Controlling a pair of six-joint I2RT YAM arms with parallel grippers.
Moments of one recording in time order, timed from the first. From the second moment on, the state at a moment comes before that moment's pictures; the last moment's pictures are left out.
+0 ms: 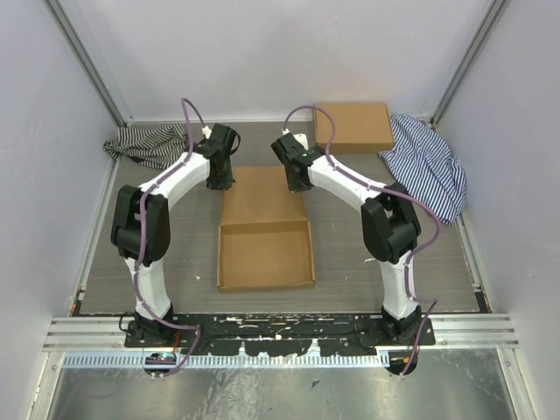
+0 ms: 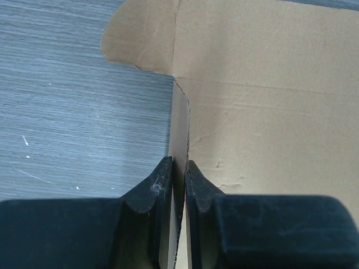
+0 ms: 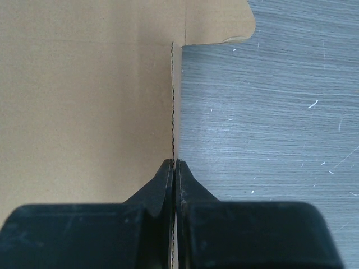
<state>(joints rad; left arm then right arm) -0.38 1.94 1.53 -0.68 -0.22 -0.49 0.62 2.03 1.69 -0.73 0.35 0.38</state>
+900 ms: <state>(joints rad) -0.46 2.00 1.56 -0.76 -0.37 -0.47 0.72 2.10 1.72 -0.79 0.55 0.47</state>
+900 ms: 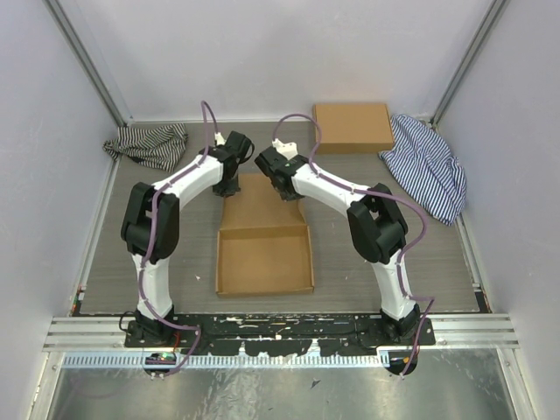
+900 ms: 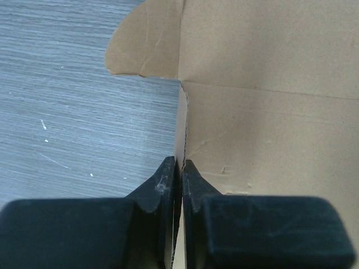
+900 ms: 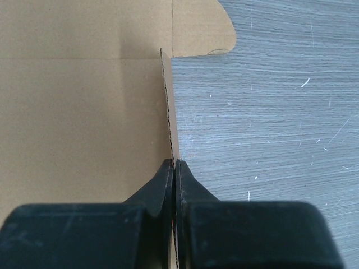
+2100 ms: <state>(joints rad) -0.49 1.09 0.49 0.44 -0.26 -0.24 0.26 1.60 1.52 -0.57 -0.32 0.28</state>
